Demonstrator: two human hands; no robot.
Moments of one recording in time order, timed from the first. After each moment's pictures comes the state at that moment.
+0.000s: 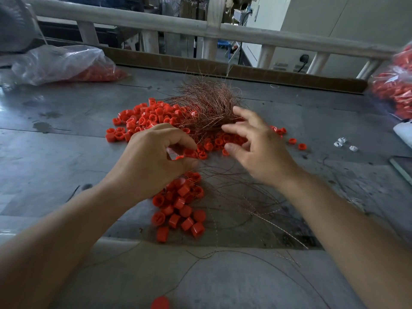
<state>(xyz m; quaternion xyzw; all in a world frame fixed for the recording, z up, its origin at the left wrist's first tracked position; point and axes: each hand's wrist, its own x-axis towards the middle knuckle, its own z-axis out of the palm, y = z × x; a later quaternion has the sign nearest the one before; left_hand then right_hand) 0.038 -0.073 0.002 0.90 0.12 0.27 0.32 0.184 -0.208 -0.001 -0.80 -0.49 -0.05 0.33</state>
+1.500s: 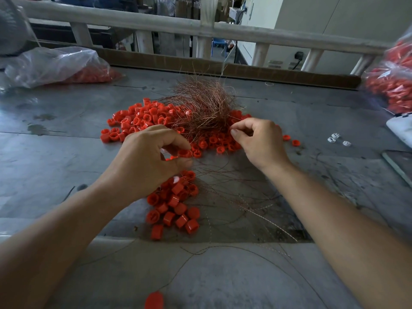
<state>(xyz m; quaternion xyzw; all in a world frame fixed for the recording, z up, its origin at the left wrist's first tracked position) 0.038 -0.073 0.000 0.90 0.11 0.28 0.31 0.205 -0.200 -0.011 -0.83 -0.36 -0.09 0.42</state>
